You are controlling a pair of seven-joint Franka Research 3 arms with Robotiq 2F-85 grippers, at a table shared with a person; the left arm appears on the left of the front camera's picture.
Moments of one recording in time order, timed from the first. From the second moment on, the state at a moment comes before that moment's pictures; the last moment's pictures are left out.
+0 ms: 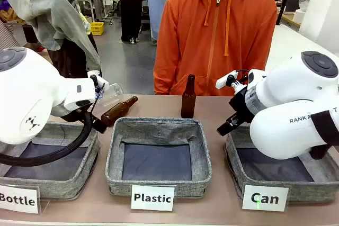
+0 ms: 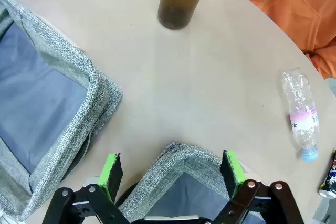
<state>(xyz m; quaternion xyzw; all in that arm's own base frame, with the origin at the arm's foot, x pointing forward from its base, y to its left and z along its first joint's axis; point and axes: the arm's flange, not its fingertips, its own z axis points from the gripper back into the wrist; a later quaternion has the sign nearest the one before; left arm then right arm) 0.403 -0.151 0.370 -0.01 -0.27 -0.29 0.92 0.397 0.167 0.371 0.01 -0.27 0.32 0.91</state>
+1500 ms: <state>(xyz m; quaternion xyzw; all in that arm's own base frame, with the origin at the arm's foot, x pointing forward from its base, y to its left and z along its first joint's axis) 0.403 -0.151 0.370 -0.01 -0.27 -0.29 0.92 0.397 0.167 0.371 0.01 -0.27 0.32 0.91</state>
